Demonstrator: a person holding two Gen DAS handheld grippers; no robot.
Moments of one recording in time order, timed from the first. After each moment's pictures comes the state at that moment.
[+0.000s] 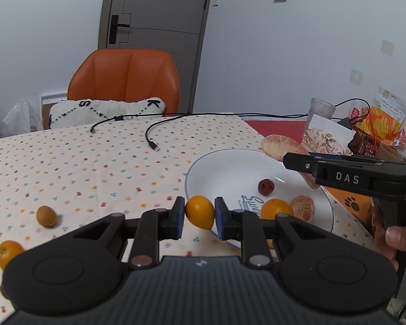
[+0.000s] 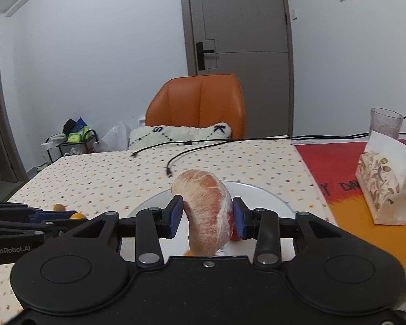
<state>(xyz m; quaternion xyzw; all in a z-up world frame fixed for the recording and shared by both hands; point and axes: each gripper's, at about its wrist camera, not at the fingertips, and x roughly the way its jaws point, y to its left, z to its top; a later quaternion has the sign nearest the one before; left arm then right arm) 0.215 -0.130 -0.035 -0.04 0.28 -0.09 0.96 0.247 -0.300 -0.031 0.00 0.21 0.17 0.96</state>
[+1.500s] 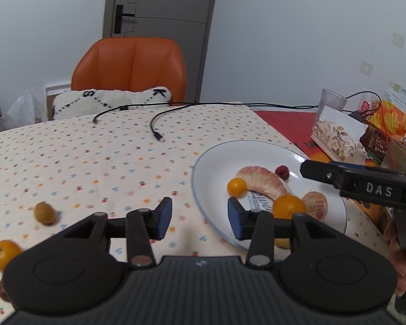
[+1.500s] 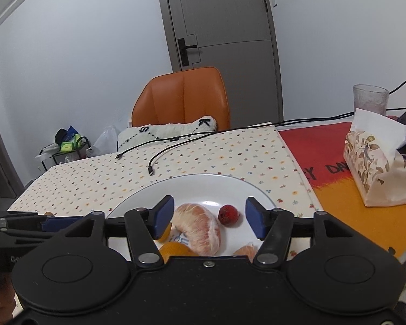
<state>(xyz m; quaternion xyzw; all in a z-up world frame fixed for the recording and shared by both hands) 0.227 -0.127 -0.041 -0.04 0.30 -0.07 0.95 0.258 -0.324 -0.041 0.04 0.23 0.16 0.96</state>
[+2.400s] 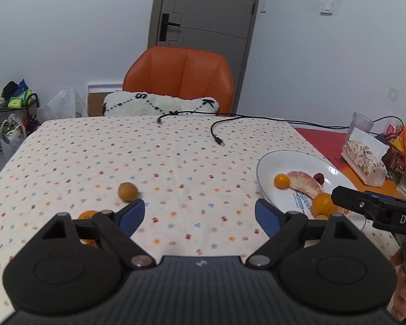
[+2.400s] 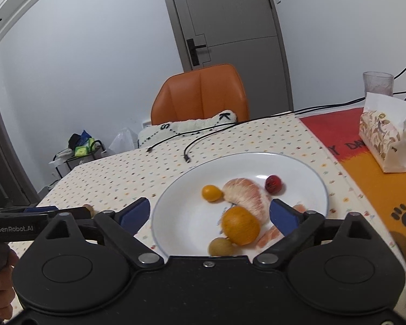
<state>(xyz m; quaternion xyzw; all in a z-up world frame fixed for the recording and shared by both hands) 0.168 -0.065 -0.025 -0.07 0.28 0.01 0.96 0.209 -0.288 -0.043 0.07 0.23 0.17 0.95</state>
